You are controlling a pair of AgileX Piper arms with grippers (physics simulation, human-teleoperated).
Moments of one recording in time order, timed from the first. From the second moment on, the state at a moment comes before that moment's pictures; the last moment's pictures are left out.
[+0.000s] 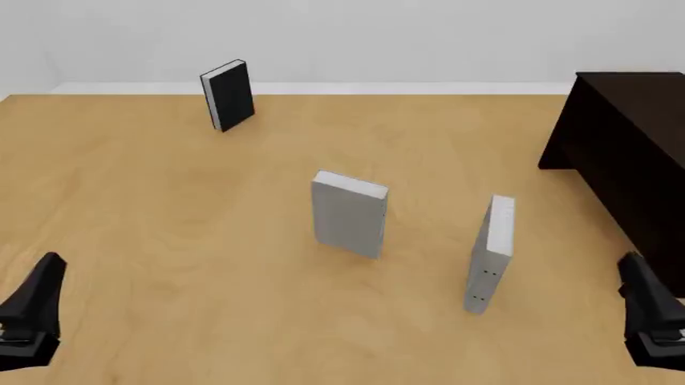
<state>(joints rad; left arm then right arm) 0.00 0.00 0.00 0.00 0.00 0.00 0.01 -0.01 0.00 -0.02</state>
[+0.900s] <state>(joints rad) -0.02 0.01 0.00 0.01 0.04 0.14 0.44 -0.50 0.17 -0.70</state>
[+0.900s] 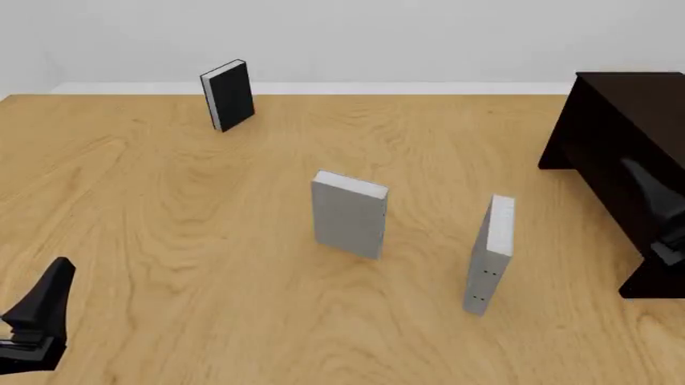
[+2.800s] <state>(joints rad) -0.07 0.01 0.00 0.06 0.08 0.25 0.78 -0.89 0.78 -1.72</state>
